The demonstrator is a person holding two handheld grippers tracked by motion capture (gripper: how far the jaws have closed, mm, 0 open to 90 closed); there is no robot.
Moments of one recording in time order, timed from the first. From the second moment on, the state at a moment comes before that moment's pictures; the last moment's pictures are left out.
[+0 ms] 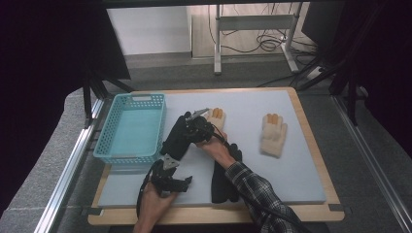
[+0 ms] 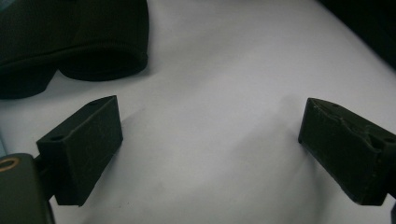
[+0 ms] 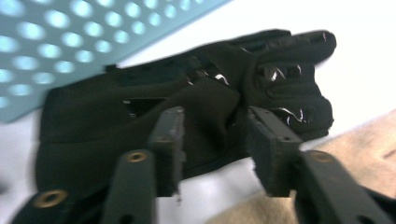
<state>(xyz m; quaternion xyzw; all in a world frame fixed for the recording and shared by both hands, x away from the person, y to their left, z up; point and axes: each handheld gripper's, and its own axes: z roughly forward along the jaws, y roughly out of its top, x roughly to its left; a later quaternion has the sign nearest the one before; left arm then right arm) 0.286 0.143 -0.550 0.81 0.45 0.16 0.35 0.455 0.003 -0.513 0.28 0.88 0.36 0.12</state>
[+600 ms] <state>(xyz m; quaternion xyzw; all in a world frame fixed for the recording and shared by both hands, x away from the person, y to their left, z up) 0.286 0.143 -0.550 0.81 0.45 0.16 0.35 0.459 -0.003 -0.521 0.28 0.88 0.37 0.10</state>
